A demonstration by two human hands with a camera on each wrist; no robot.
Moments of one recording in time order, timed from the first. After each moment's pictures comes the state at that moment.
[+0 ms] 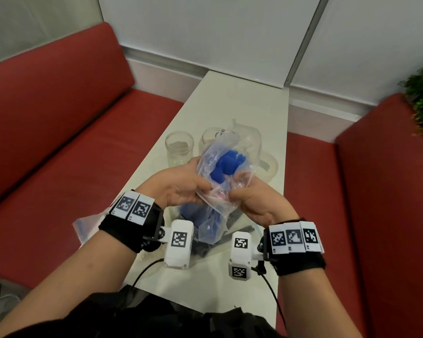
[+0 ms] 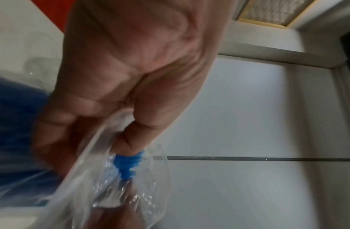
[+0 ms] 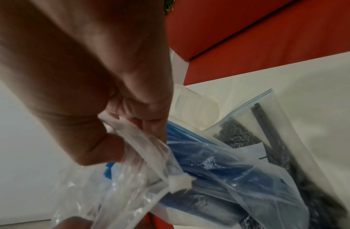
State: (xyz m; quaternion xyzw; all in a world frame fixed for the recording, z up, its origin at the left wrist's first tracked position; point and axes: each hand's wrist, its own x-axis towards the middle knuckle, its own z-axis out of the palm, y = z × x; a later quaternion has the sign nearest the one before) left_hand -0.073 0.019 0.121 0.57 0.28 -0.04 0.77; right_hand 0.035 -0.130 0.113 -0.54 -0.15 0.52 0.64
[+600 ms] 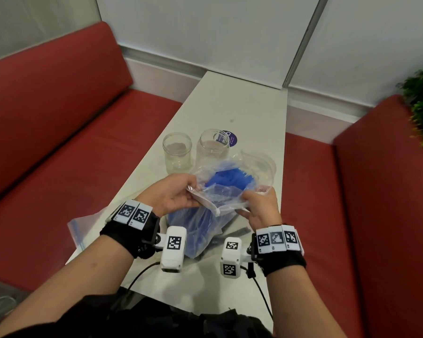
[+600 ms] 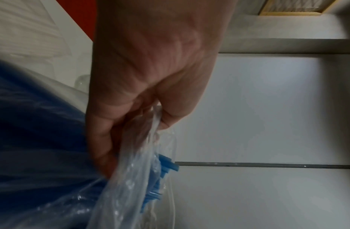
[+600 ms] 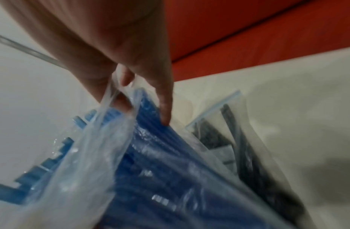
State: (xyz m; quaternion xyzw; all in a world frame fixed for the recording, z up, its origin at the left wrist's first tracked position) left_hand -0.069 0.031 0.088 0.42 0.40 0.00 0.82; right_hand 0.050 -0.131 0.069 -0.68 0.08 0.32 0.66
